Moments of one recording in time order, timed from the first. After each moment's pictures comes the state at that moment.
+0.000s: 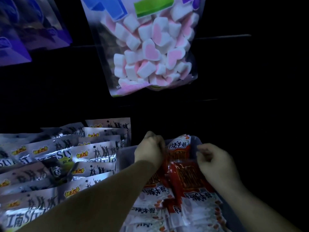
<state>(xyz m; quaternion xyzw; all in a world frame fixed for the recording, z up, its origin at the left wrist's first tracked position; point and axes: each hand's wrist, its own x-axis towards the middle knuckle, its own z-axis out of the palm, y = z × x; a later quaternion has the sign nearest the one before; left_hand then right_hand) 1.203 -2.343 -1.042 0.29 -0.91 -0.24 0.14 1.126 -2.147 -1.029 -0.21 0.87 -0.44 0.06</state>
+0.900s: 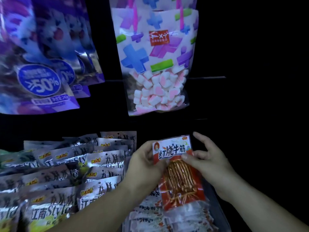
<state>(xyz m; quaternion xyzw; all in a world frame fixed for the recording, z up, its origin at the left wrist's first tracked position) 1.302 -2.272 -0.915 0.19 -0.68 -0.67 0.22 1.172 -2.135 -0.920 -0.22 0.75 -0.59 0.22</state>
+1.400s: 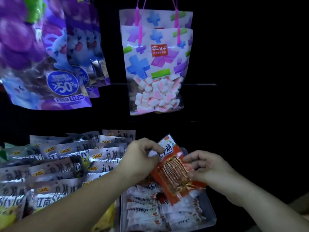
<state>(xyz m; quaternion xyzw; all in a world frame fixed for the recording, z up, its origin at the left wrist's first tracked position) 1.314 -2.287 -0.898 0.20 -0.84 -0.44 0.24 1.188 -2.084 -0.884 -0.30 0.78 -0.46 0.30</state>
